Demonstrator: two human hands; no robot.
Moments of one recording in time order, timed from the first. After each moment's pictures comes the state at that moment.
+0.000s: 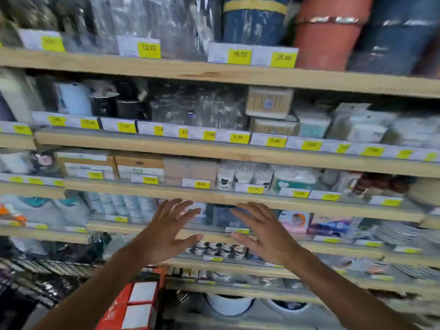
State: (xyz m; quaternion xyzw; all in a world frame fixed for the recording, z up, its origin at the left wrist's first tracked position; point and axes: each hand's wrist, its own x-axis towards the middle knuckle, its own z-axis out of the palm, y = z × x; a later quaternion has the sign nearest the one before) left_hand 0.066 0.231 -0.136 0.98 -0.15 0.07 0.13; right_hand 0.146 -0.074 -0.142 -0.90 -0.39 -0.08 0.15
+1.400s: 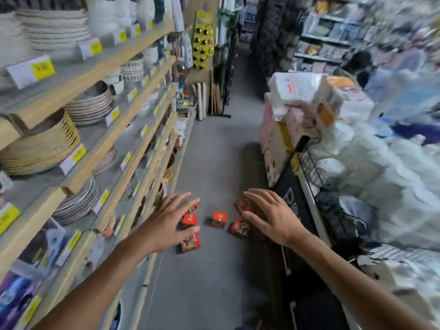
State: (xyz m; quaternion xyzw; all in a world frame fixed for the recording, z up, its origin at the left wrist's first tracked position) left_hand 0.191 -0.475 -0.211 0.60 -0.77 -0.16 0.17; right_hand -0.131 -0.552 -0.184 -0.89 0.43 -0.16 0.09
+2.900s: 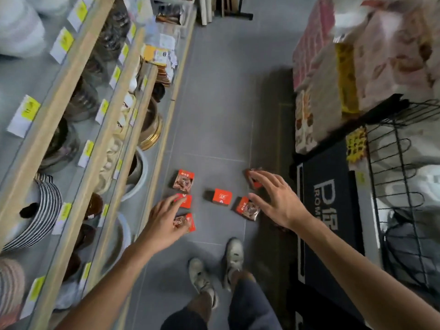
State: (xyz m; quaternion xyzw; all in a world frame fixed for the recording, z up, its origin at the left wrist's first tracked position) left_hand 0.183 -0.883 -0.497 0.70 -0.64 -0.31 0.11; right_hand -0.138 -1.021 -0.421 -0.83 0.50 -0.02 0.26
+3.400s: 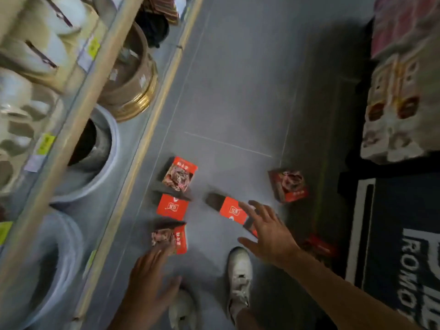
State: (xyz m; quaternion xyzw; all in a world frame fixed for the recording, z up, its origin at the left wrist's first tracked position) left_hand 0.171 -0.880 -0.834 0.76 -0.54 -0.34 0.15; right_hand -0.088 -1.107 -0.823 -0.83 0.43 0.14 0.32
